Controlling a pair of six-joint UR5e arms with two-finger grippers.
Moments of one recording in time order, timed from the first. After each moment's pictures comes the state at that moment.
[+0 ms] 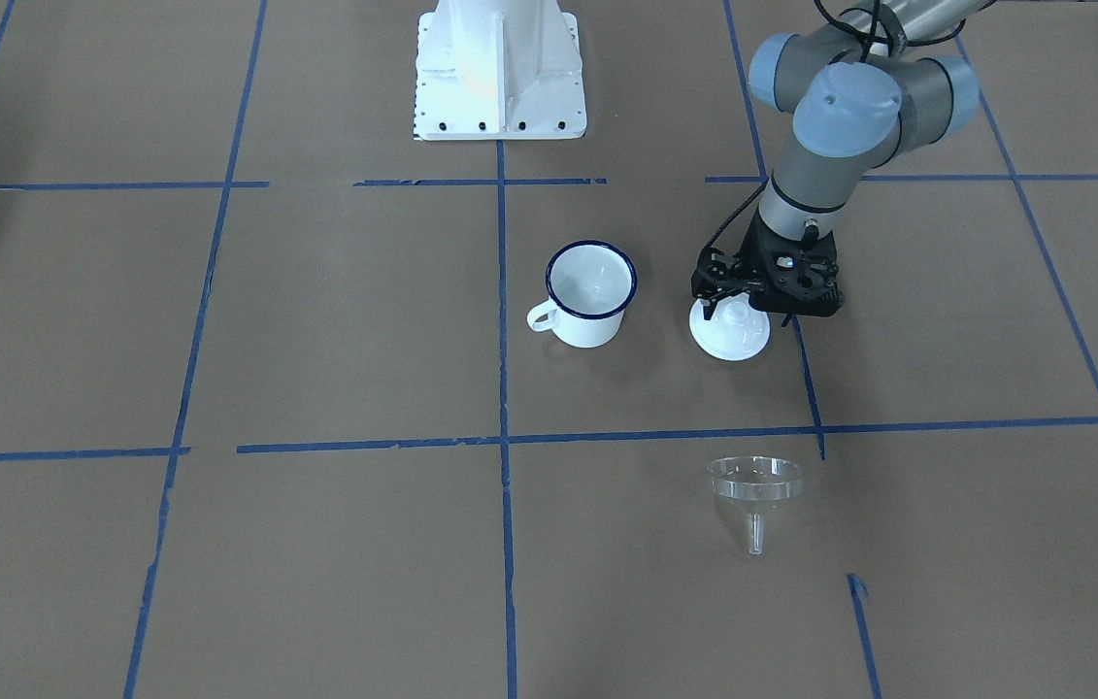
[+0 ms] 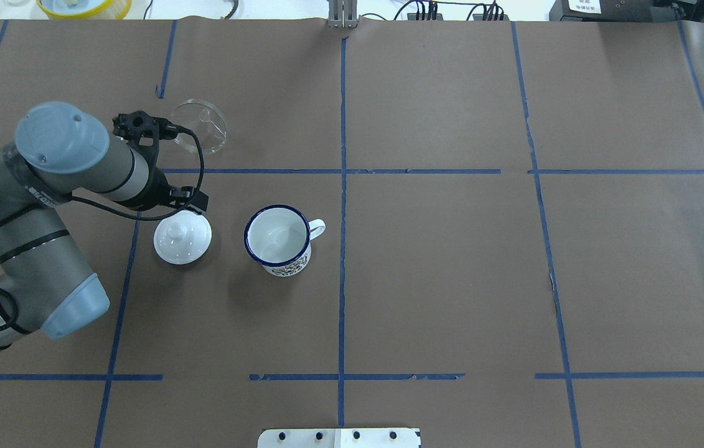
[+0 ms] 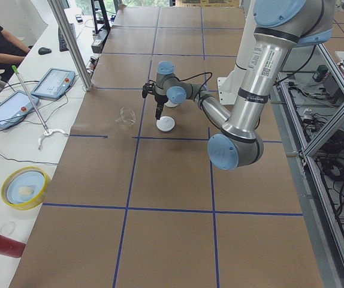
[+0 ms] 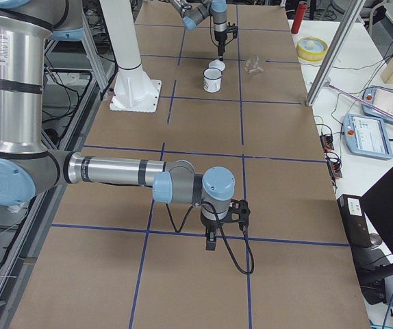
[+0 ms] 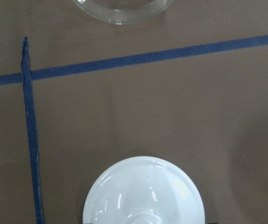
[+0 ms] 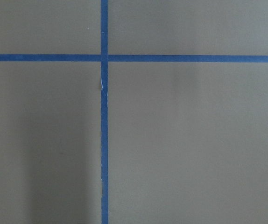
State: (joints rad) left arm -0.73 -1.95 -1.79 -1.77 -1.92 -1.00; right arm 1.57 -1.68 1.66 -1.57 2.29 0.01
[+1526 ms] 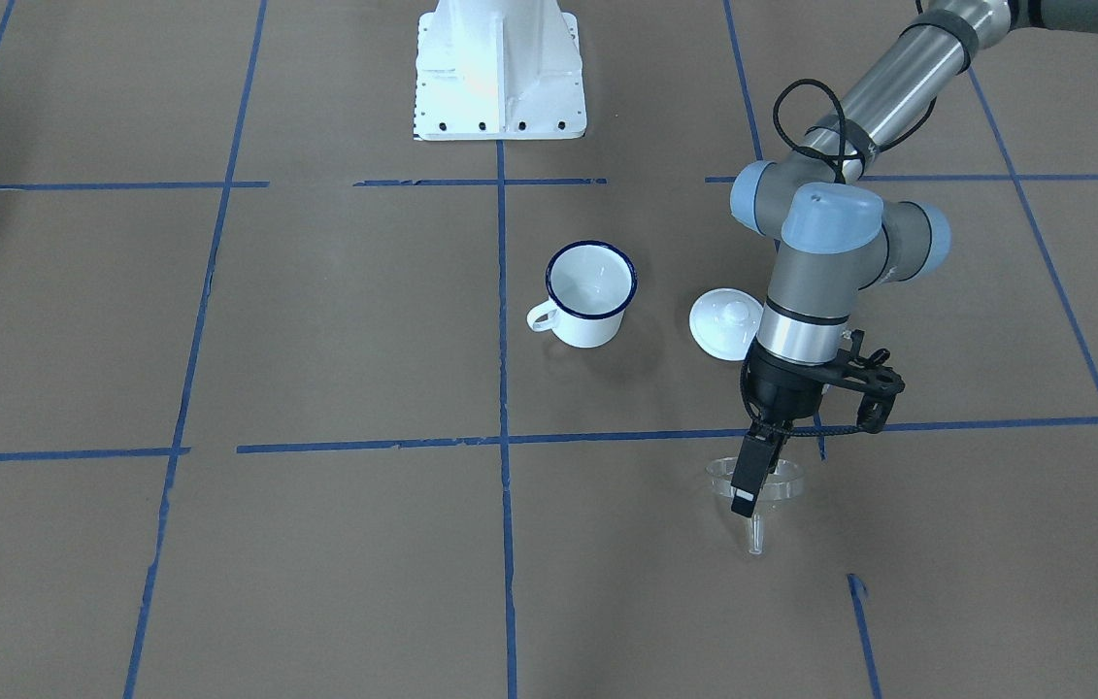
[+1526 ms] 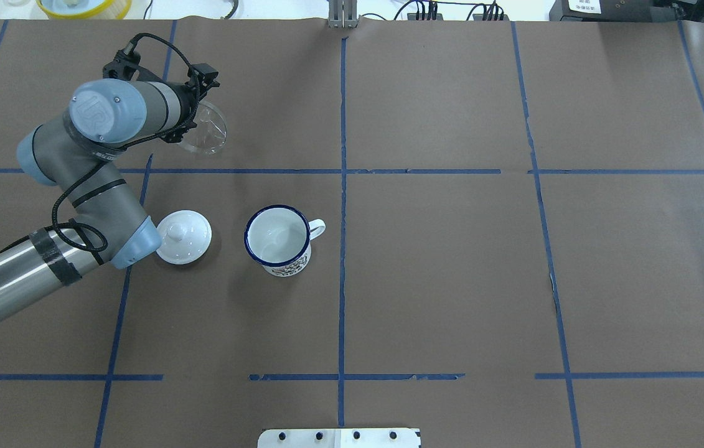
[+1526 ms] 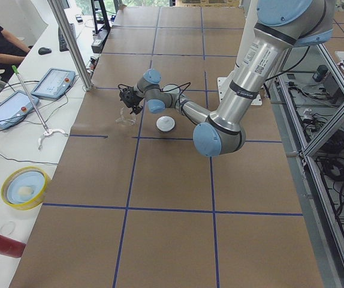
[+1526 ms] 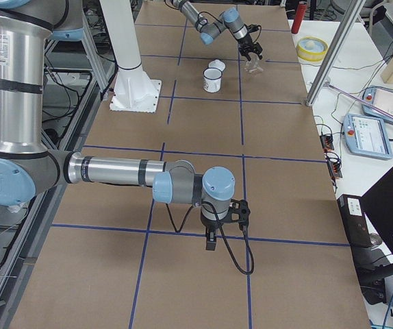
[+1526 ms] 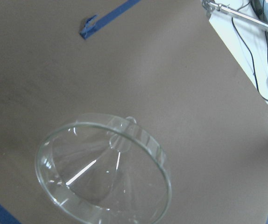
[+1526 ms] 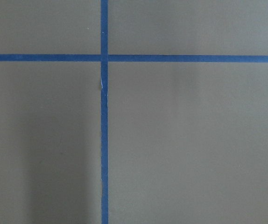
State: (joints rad) left arm -0.77 -2.14 -1.33 -2.31 -1.54 -2.02; right arm 1.57 -1.68 1.66 -1.57 2.29 0.01
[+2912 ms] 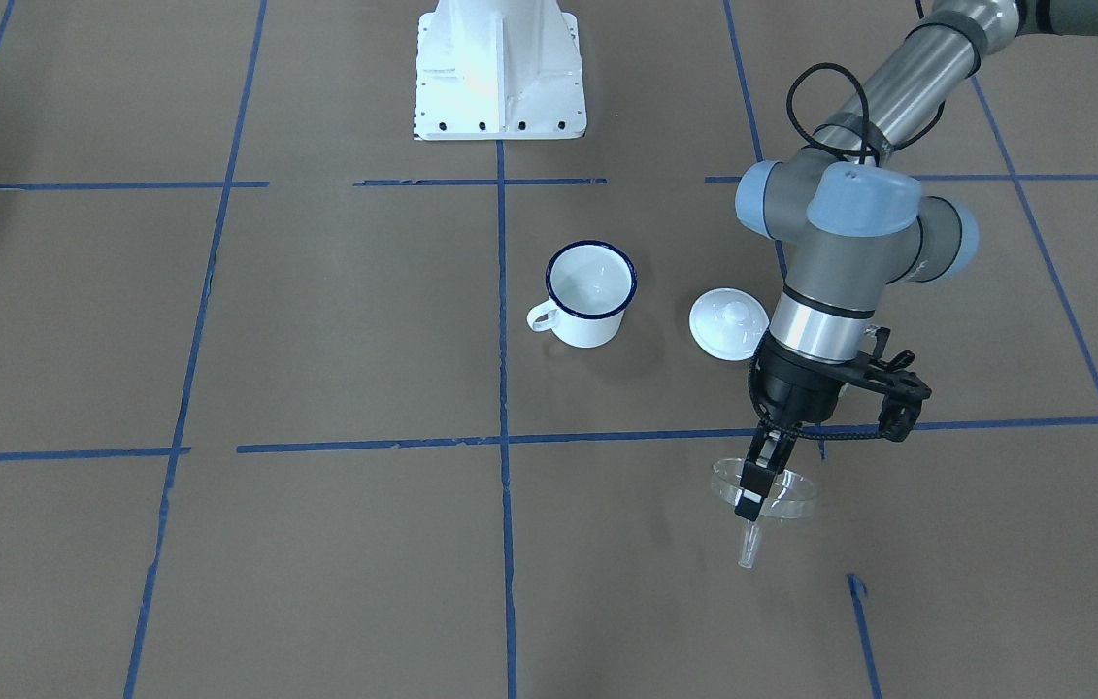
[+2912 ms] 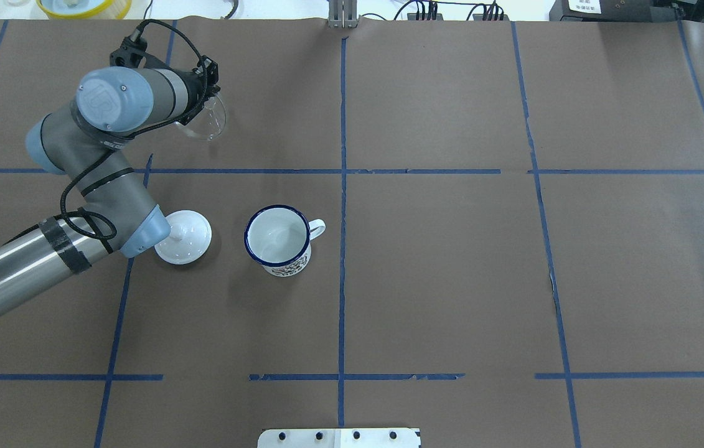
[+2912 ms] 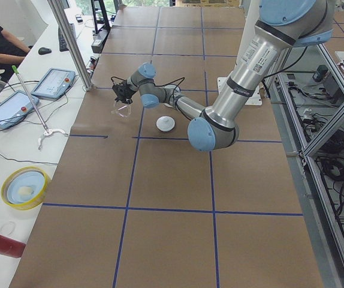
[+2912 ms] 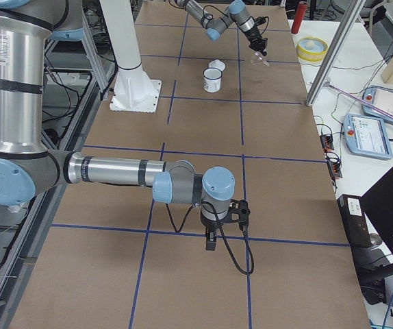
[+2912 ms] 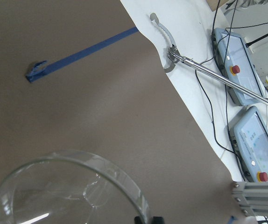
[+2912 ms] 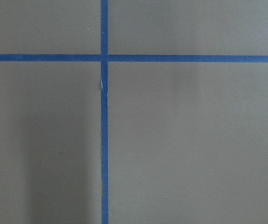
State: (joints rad) left arm -0.86 -2.18 -1.40 -2.32 -1.68 -2.01; right arm 1.57 -1.68 1.66 -1.57 2.29 0.01
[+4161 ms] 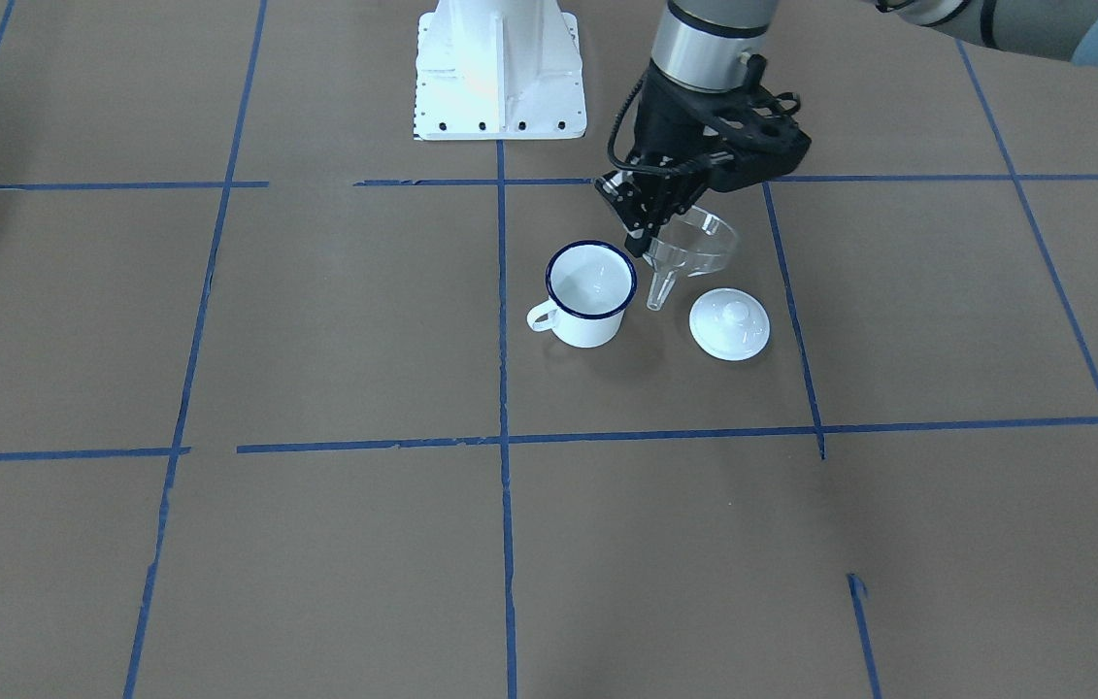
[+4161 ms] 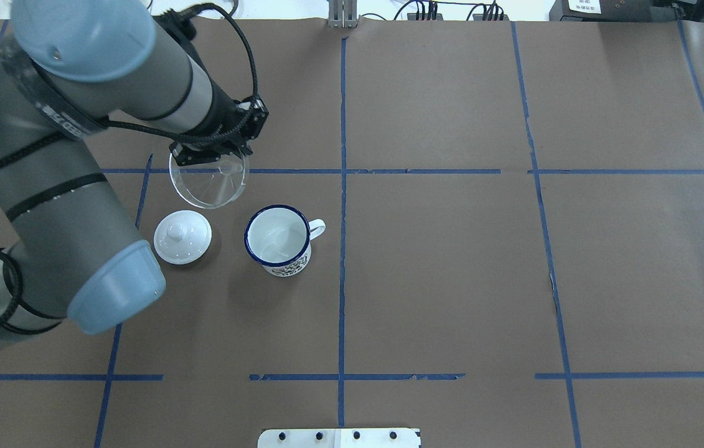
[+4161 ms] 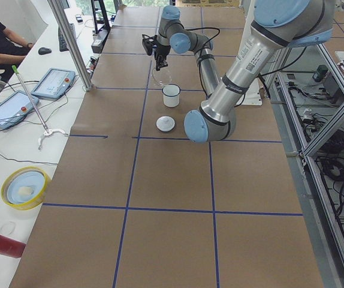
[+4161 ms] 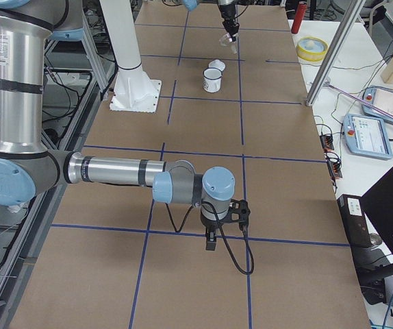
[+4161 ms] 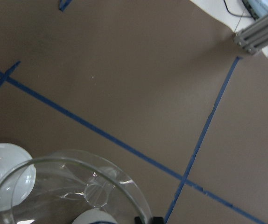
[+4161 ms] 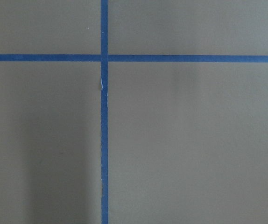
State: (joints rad) left arm -0.68 -2.29 -1.98 -1.33 -1.86 -1.59; right arm 1.57 -1.68 1.66 -1.57 2.29 0.01
